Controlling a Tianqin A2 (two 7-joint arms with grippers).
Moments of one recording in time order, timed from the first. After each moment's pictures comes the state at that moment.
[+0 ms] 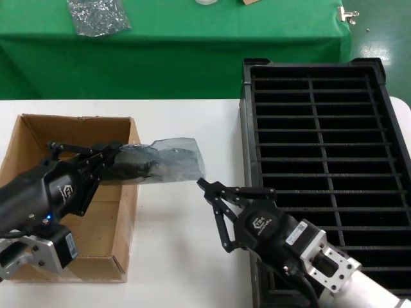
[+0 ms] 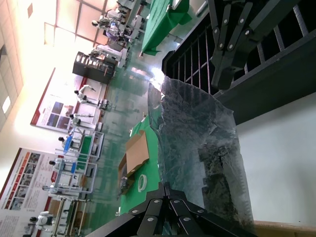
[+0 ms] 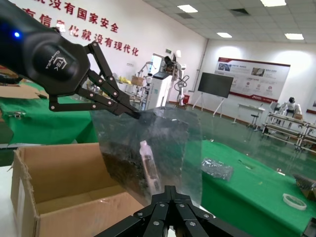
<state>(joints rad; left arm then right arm) -0.08 -0.85 1.63 -1.98 -1.32 0.40 0.30 0.18 0.34 -1.87 1.65 1.76 -0.46 -0.23</state>
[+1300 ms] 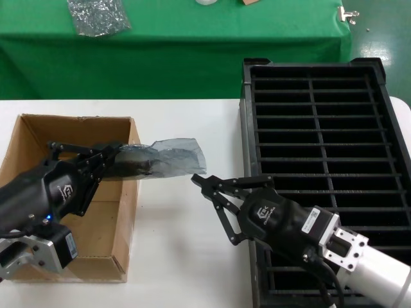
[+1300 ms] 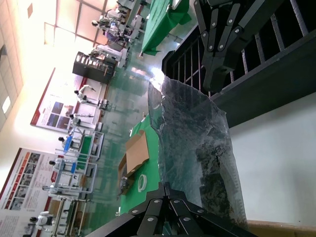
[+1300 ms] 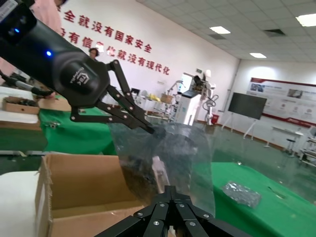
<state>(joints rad) -0.08 -0.85 1.63 -1.98 -1.32 0.40 0.30 0.32 0.35 -1.81 1.48 1.92 -0.74 -0.38</state>
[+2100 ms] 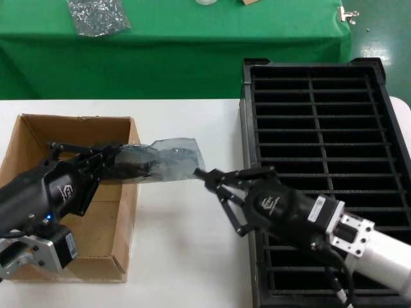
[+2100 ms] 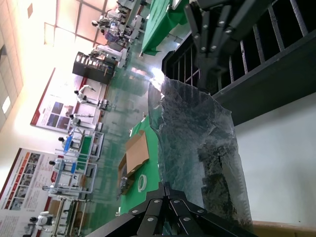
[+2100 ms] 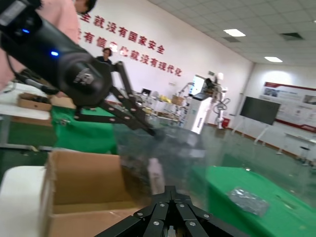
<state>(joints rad) -0.08 -0.85 1.63 -1.98 -1.32 0.40 0.30 0.40 0.38 -1.82 1.42 1.92 -0.82 -0.38</state>
